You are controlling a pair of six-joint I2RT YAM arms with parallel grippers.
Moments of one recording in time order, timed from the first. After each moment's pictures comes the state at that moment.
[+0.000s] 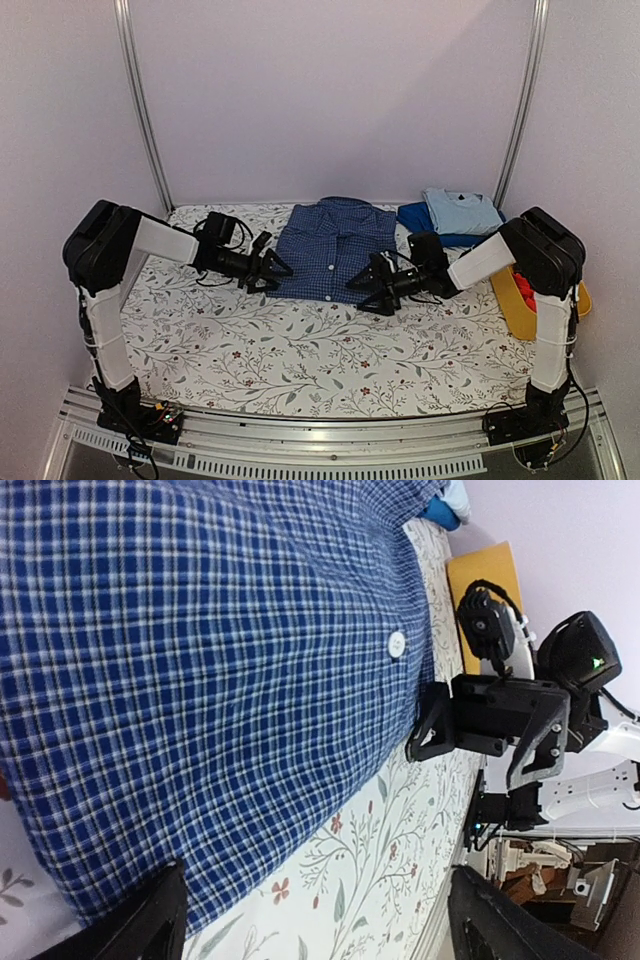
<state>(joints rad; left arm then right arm) -0.36 2.01 1.09 0.05 0.87 -0.49 0.53 2.08 0.99 0.47 -0.97 1.00</state>
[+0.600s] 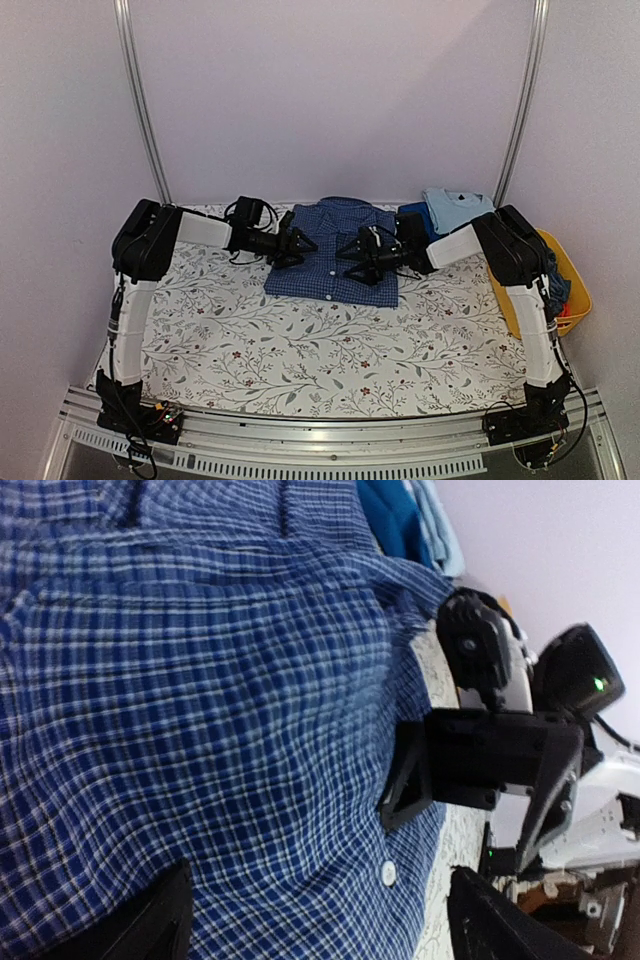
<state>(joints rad) -0.39 2.36 1.59 0.04 0.84 -0.54 0.47 2.36 1.44 0.41 -0.97 1.00</state>
